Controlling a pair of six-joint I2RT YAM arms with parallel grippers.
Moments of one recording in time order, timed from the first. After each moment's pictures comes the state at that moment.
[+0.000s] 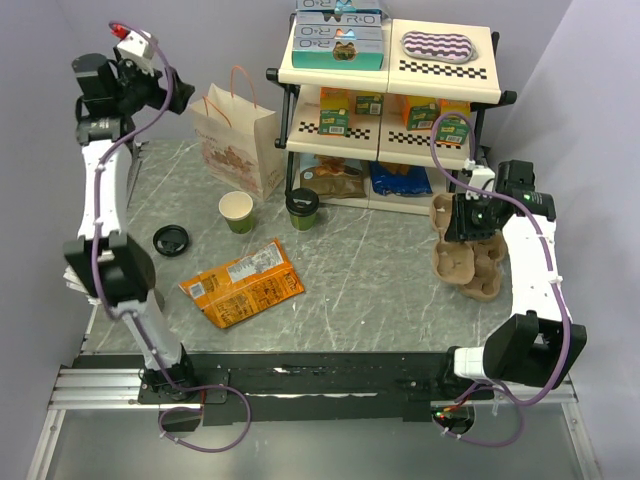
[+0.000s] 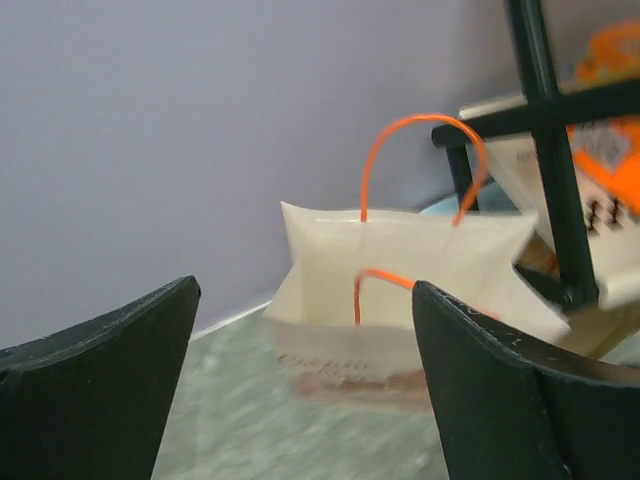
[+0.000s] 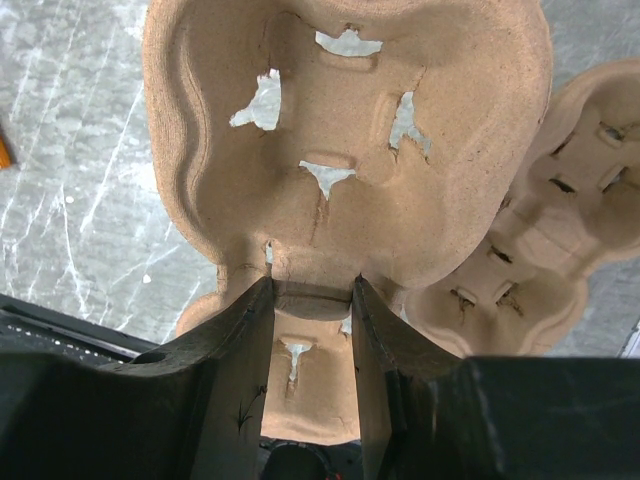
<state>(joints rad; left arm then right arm) 0.19 1.94 2.10 -0.20 0.64 0.09 -0.21 1.32 1.32 -1.05 -0.36 -0.25</state>
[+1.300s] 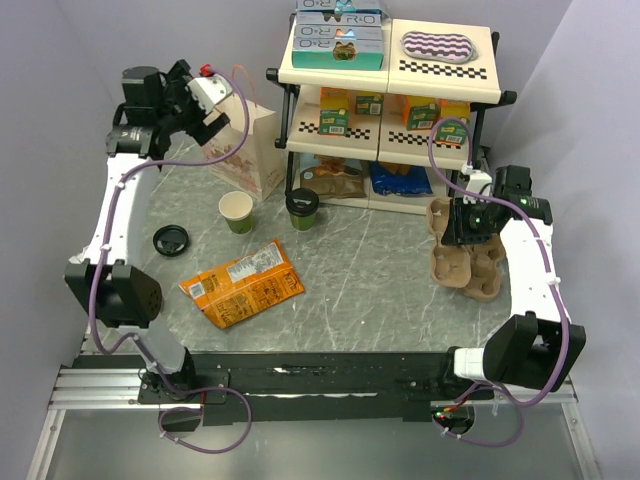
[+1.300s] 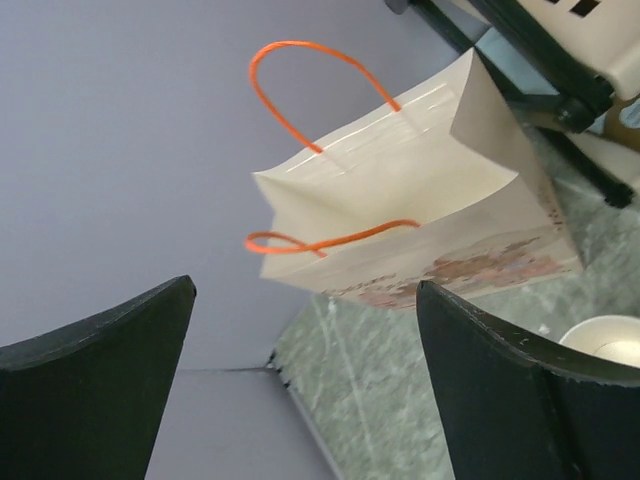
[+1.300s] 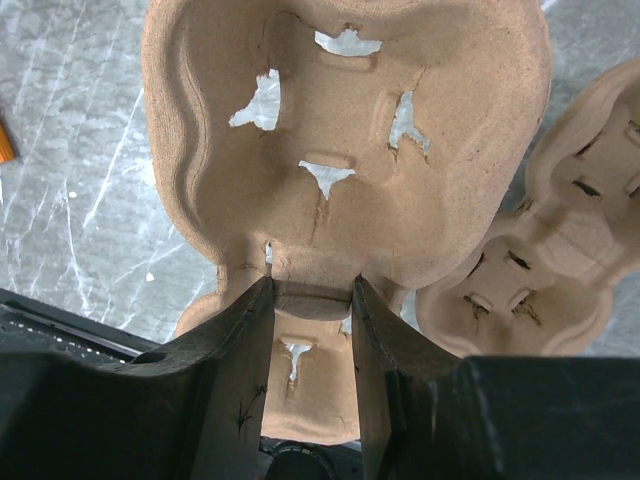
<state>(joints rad) -0.04 1.72 1.93 -0.50 0.41 0.83 -0.21 1.31 1.26 -1.02 -0.39 -0.25</state>
